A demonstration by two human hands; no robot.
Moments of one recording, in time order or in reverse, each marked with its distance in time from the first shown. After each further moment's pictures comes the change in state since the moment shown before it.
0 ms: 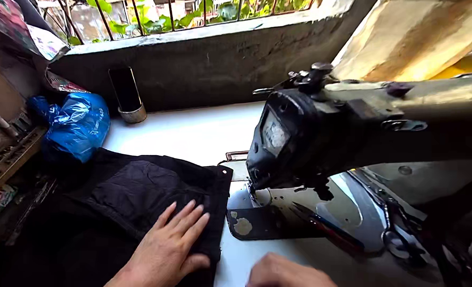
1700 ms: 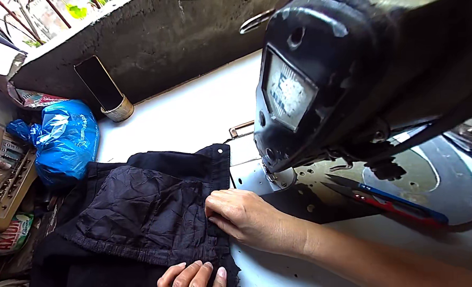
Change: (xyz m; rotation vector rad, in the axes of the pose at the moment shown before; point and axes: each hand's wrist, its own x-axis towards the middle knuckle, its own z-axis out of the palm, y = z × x) left_hand -0.059 0.050 0.005 0.063 0.071 -0.106; right_hand 0.100 0.091 0.046 -0.341 0.161 -0.194
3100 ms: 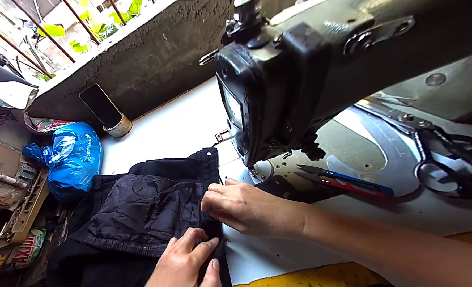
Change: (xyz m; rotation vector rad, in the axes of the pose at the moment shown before) left_hand 0.062 -0.012 -0.032 -0.302 -0.359 -0.065; right_hand -0.004 -0.008 -0.031 -0.074 0.004 -0.108
